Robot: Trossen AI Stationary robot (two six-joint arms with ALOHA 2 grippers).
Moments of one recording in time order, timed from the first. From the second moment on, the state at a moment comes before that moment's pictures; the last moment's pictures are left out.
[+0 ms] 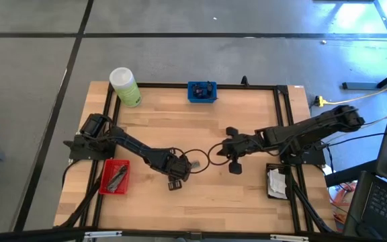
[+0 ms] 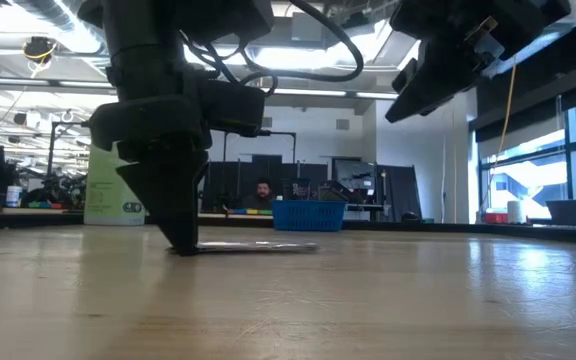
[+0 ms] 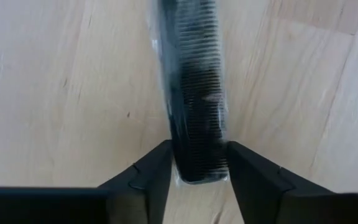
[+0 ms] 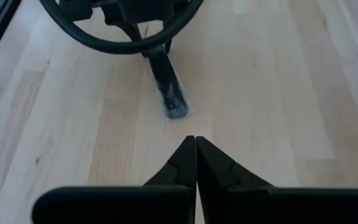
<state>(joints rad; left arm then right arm) -0.31 1.93 1.14 -0.57 -0.18 -0.56 0.23 1.33 0.80 -0.23 0.11 0.15</state>
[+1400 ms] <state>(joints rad) -0.30 1.93 1.14 -0.55 -0.10 -0.54 0.29 1.81 0.80 0.26 0.12 -0.14</state>
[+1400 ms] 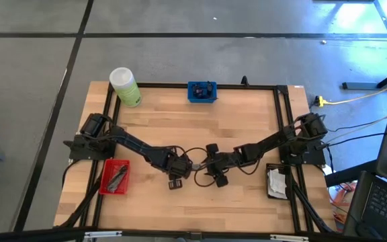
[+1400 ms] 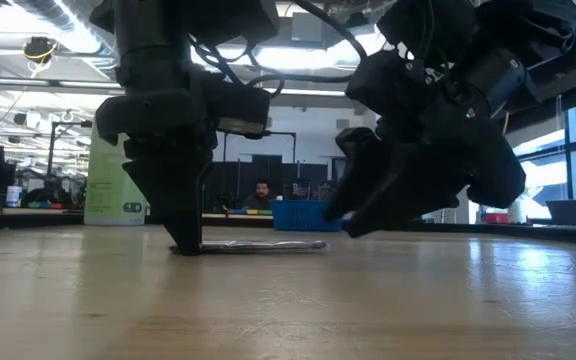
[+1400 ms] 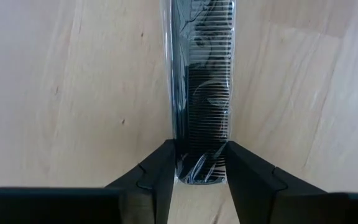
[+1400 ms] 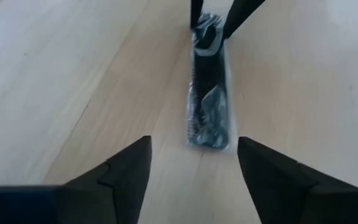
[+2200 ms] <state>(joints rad) -0.19 1.94 1.19 -0.50 0.23 -0.55 0.29 1.89 0.80 0.32 0.13 -0.17</state>
